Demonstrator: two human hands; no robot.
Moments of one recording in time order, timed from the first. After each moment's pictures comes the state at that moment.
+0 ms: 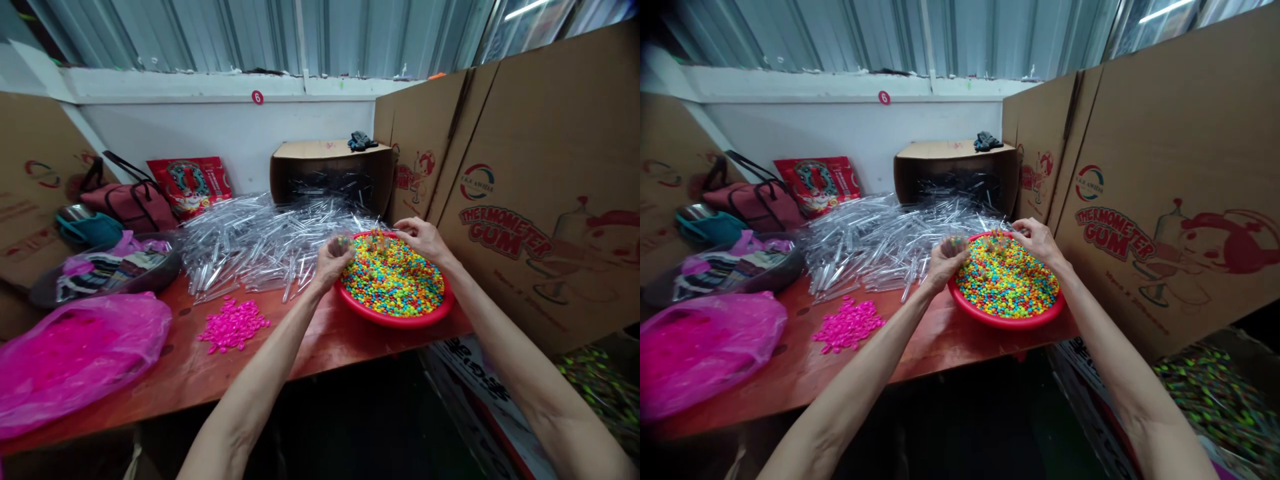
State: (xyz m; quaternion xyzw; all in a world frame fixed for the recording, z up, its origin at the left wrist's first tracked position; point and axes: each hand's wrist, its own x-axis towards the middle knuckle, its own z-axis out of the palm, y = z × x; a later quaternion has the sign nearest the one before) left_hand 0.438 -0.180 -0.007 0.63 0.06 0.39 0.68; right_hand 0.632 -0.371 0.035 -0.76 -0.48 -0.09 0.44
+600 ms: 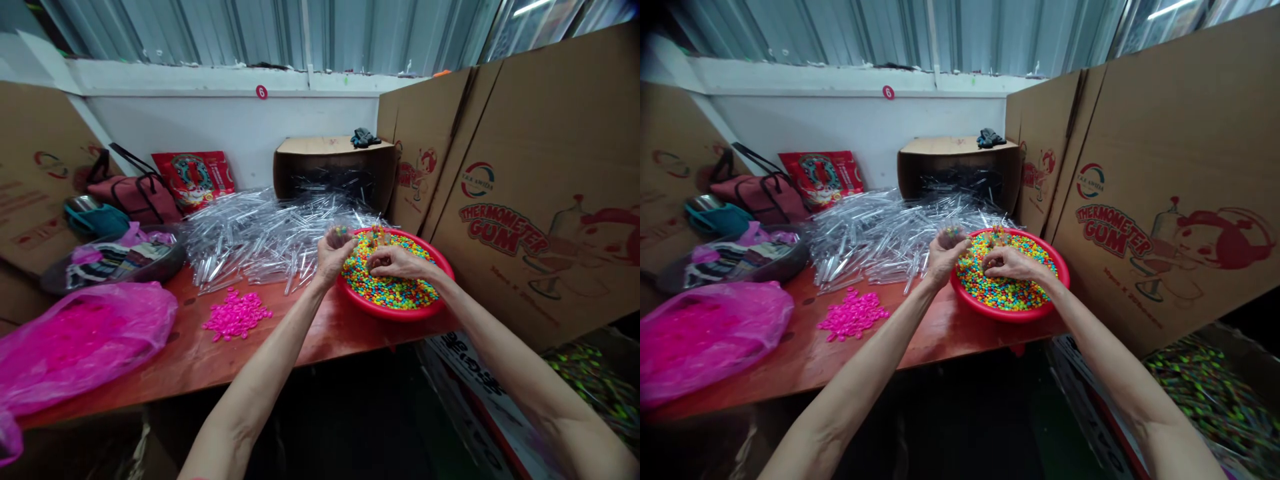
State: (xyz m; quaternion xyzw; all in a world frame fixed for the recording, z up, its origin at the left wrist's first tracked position) left_hand 0.432 -0.198 0.007 0.56 0.06 0.42 0.71; right_hand 0.571 -0.359 0.022 -0.68 -0.62 0.21 0.32
